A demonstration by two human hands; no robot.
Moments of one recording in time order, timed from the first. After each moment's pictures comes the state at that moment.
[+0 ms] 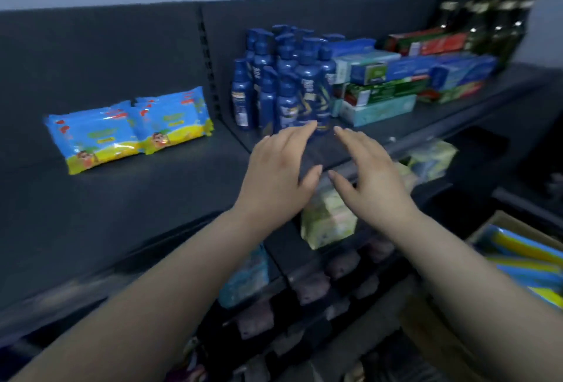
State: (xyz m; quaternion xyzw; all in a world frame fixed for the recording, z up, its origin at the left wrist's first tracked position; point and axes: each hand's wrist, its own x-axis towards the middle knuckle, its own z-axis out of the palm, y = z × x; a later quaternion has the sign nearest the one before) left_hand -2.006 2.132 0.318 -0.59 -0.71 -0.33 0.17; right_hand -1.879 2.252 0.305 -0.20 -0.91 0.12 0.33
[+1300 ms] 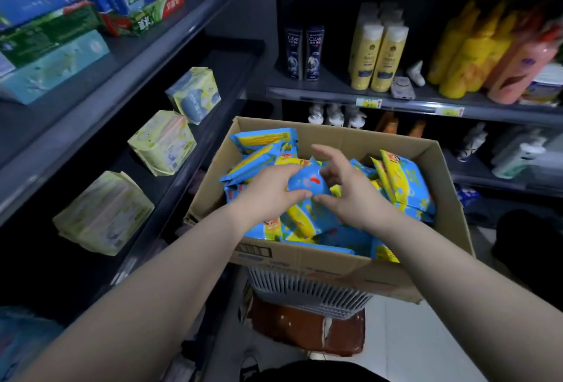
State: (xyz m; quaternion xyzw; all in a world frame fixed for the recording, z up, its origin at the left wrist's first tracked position) left_hand -1.696 2.307 0.199 -0.78 -0.55 -0.14 -0.25; right_hand -1.518 2.291 0.183 -0.49 -0.73 0.34 0.34
